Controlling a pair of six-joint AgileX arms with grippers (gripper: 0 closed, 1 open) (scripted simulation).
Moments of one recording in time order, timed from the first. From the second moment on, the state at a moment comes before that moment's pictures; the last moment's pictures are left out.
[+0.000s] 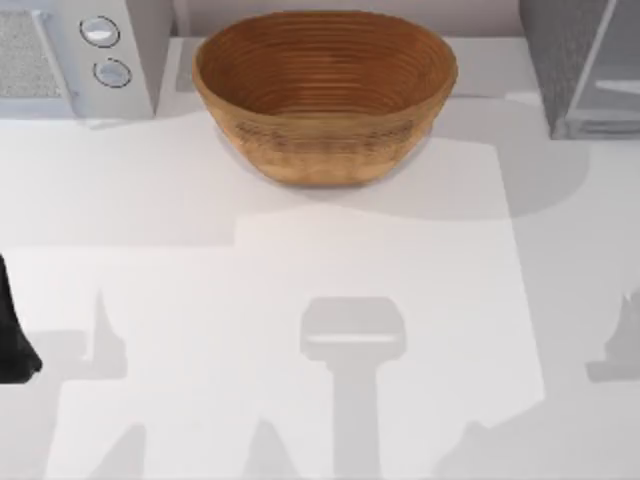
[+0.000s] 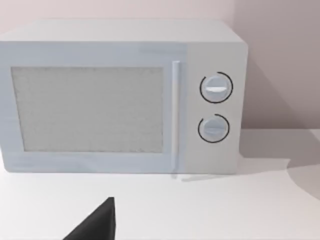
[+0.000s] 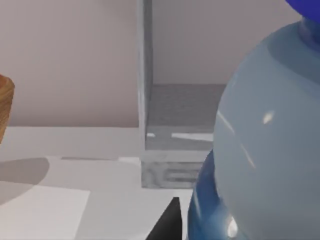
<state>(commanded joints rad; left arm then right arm) 0.00 0.00 0.00 0.00 0.00 0.00 0.00 0.00 0.00 0.00 0.00 0.00</state>
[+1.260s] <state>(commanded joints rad) 0.00 0.00 0.00 0.00 0.00 0.00 -0.18 1.28 0.60 0.69 -0.16 0.01</state>
